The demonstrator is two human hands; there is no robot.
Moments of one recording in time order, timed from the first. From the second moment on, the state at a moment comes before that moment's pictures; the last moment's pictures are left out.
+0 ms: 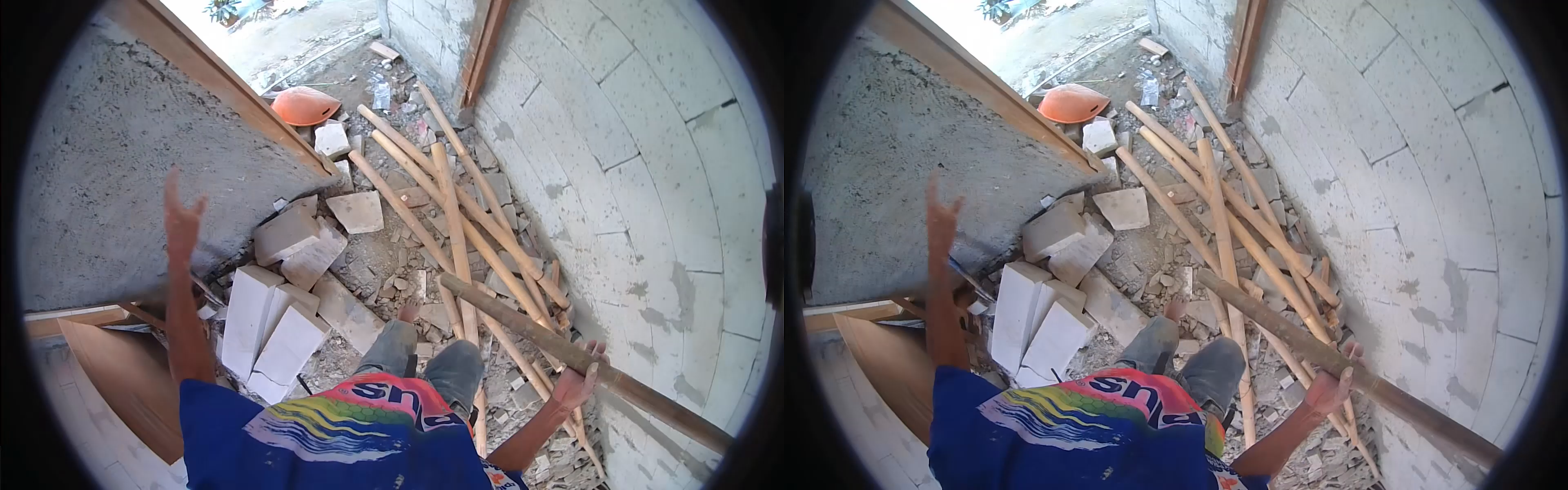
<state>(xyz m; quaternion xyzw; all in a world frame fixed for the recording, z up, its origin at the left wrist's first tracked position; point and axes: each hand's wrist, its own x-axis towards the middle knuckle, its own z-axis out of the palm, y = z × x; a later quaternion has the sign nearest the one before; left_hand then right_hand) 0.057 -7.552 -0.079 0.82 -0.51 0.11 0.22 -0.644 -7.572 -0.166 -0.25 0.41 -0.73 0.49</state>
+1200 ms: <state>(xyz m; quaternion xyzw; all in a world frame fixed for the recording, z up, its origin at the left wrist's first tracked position) 0.207 -7.770 0.013 0.84 -0.27 0.35 0.31 -0.405 -7.874 -0.272 -0.56 0.69 -0.21 0.40</state>
